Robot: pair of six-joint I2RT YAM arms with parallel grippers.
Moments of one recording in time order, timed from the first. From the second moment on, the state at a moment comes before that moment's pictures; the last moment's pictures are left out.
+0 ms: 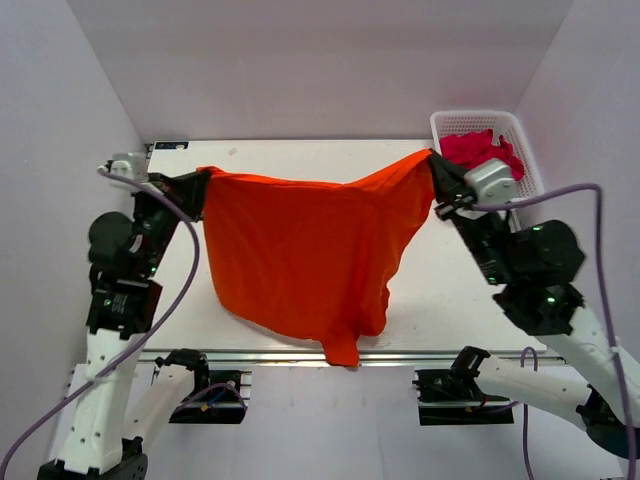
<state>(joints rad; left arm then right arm) -0.18 0.71 1.12 -0.20 0.11 -0.40 0.92 0.80 1.25 0.00 0.29 -0.57</state>
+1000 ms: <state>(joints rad) -0.18 1.53 1.14 0.12 -0.09 -0.31 0.68 1.58 1.16 0.40 0.64 -0.52</state>
